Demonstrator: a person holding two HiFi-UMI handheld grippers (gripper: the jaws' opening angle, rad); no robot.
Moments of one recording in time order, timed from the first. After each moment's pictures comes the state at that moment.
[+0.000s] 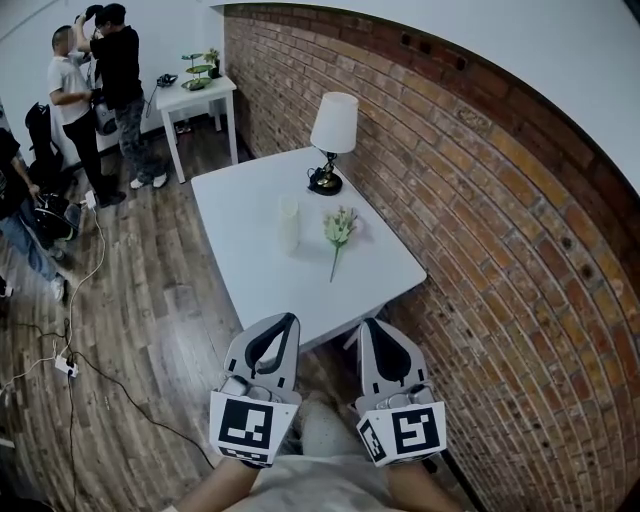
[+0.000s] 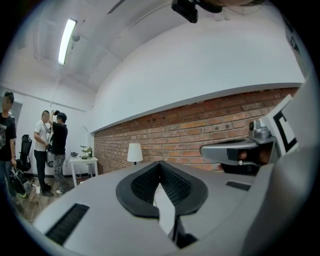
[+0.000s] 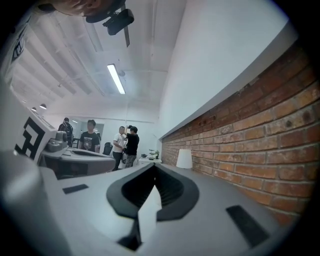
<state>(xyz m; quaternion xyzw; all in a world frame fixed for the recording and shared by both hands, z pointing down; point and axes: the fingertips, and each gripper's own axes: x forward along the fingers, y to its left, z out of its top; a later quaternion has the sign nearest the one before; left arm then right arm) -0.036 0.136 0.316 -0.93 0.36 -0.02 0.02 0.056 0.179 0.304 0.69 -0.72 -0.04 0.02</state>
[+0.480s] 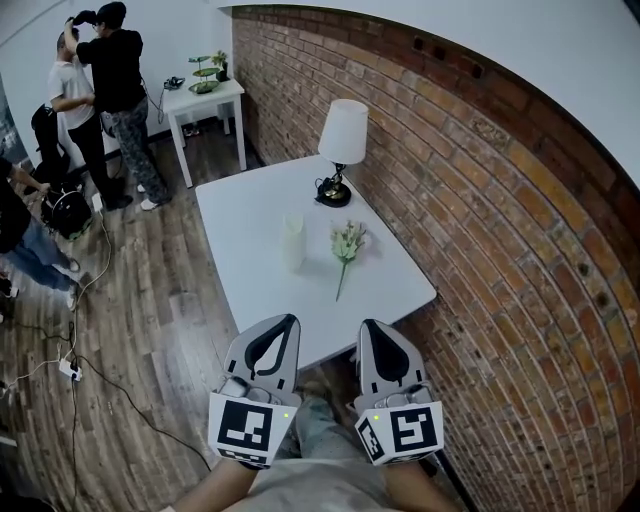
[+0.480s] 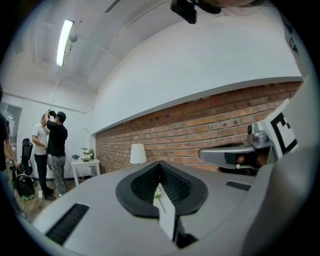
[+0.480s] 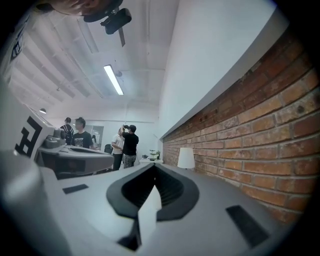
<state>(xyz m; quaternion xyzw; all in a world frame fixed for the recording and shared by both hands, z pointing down) -0.017 0.086 0.315 -0.93 0.37 -0.03 0.03 0.079 0.123 0.313 0.68 -0.73 -0.02 0.01</state>
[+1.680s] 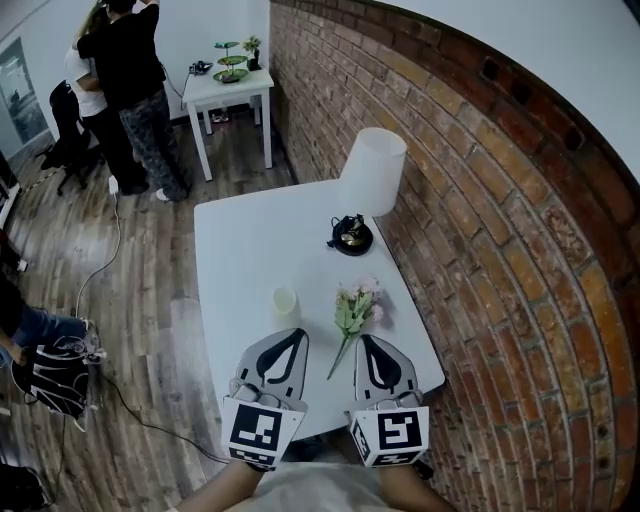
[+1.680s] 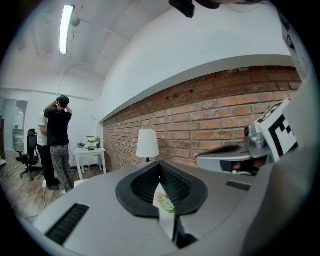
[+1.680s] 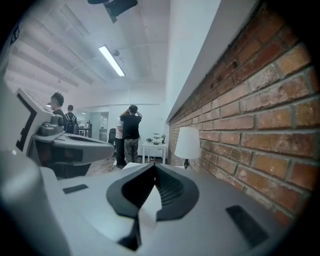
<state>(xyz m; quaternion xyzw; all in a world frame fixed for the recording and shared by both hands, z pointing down) 0.084 -0.115 0.355 -0.90 0.42 -0.07 -0.01 0.177 -0.096 0.369 0.64 -0.77 0.04 0.09</state>
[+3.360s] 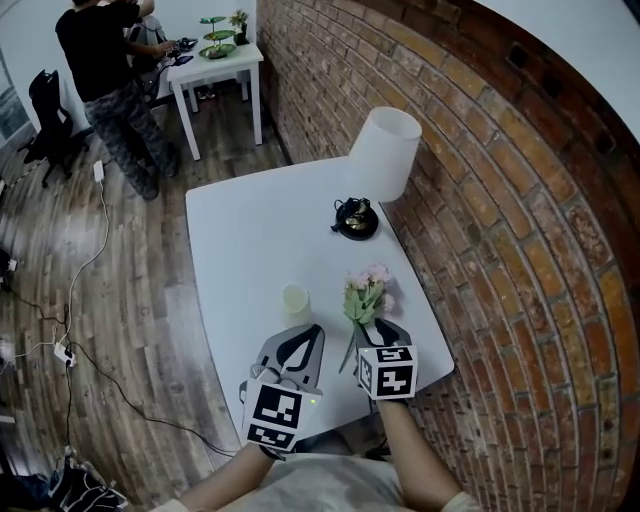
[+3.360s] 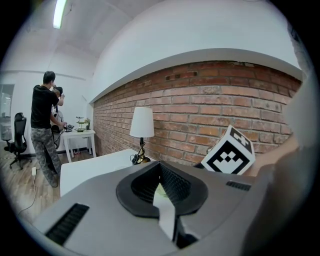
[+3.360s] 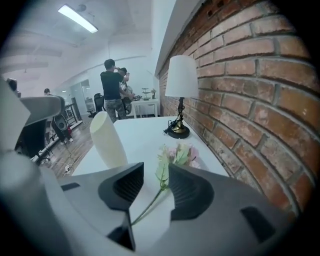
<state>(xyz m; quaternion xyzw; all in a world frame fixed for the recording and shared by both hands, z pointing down) 0.091 -0.146 0.419 -0.92 0.36 -0.14 -0.08 0.206 -0.157 0.530 0.63 -0.69 0.25 0.26</state>
